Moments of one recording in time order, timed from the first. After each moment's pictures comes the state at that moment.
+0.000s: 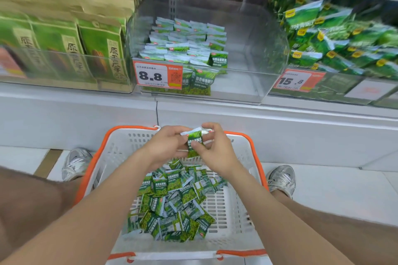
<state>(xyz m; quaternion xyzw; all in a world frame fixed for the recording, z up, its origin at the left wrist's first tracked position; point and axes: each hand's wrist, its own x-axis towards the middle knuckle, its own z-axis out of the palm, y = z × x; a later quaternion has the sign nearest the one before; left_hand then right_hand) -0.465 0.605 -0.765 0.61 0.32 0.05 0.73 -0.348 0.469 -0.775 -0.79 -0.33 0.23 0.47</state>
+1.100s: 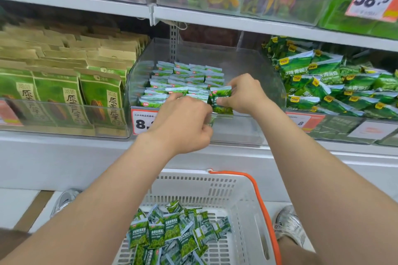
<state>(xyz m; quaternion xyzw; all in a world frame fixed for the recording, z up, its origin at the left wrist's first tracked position) -0.405 0.629 -0.592 0.97 0.16 0.15 0.03 -0.208 0.562 -0.579 -0.89 -0.36 0.05 0.26</state>
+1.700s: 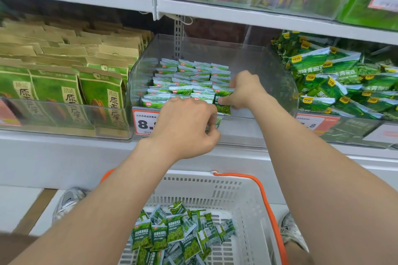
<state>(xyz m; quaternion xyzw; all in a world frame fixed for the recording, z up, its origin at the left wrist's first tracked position) -0.404 0.631 -0.605 0.96 0.17 0.21 0.02 -0.198 0.593 -0.584 -0.91 -0.33 0.09 0.23</state>
